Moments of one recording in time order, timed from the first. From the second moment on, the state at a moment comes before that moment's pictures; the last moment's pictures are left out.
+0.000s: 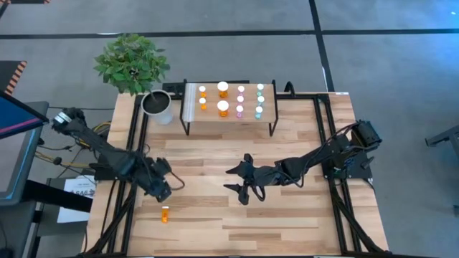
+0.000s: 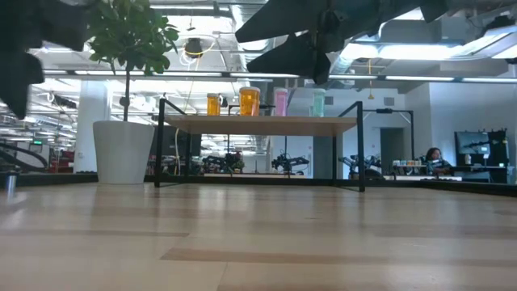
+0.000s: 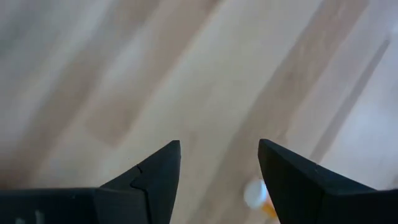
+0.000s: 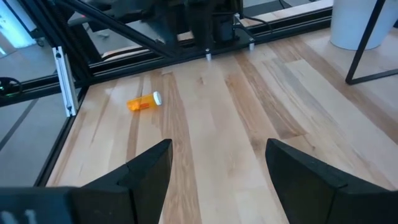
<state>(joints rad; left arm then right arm) -0.58 1.04 0.73 -0.95 -0.20 -1.21 0.33 1.69 0.96 0.37 0.36 0.37</state>
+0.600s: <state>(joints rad) -0.83 1.24 0.74 -0.88 -0.05 -1.57 0.33 1.69 0.96 0.37 0.36 0.37</state>
